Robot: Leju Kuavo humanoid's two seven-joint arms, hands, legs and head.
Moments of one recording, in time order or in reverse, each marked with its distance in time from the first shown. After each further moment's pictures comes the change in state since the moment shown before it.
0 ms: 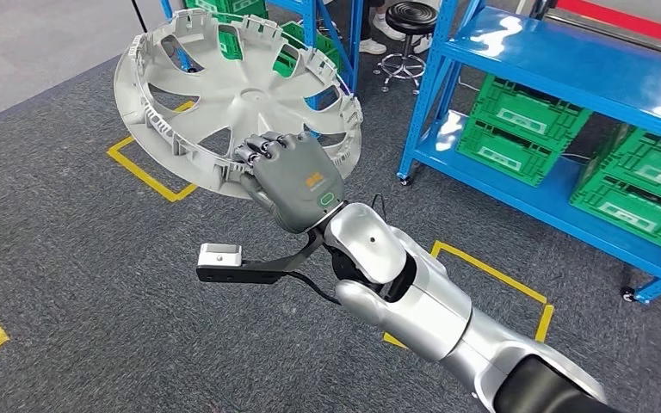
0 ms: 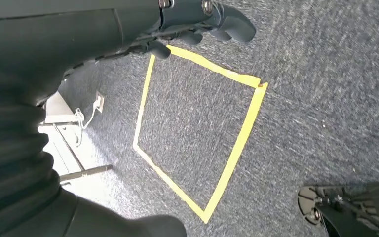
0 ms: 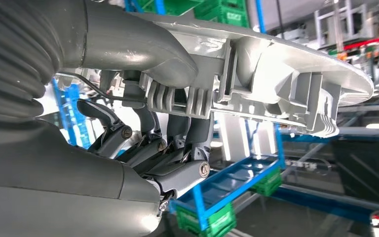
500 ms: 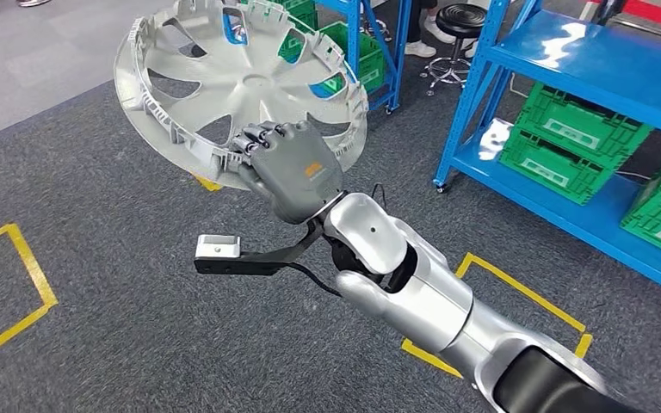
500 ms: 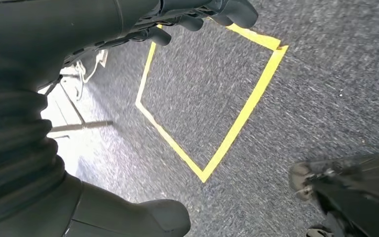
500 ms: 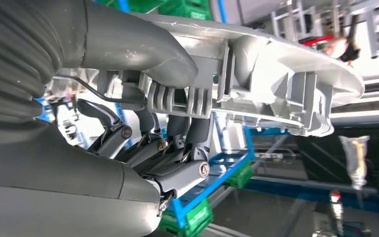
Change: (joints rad) left arm -0.004 0.008 -0.001 0.000 0.006 -0.007 -0.005; right arm -0.034 0.000 -0.003 0.002 -0.013 0.007 -0.009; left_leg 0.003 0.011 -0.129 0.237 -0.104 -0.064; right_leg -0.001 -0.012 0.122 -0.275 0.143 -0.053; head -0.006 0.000
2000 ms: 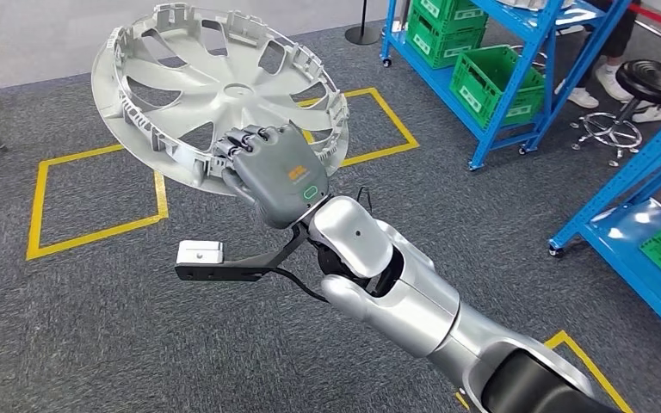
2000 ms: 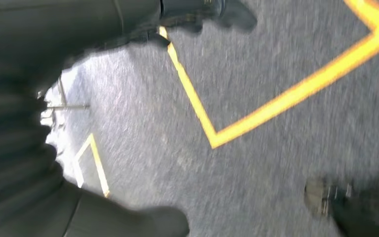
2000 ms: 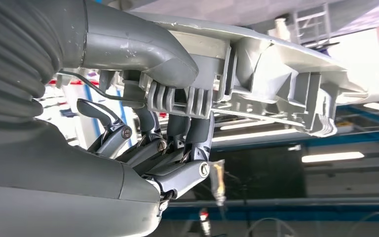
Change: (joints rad) left arm 0.019 0.005 0.007 0.003 0.022 0.012 -0.002; right arm -0.005 0.060 0.006 0.041 0.012 0.006 -0.014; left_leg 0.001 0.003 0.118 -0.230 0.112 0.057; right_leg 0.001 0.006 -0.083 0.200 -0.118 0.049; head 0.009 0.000
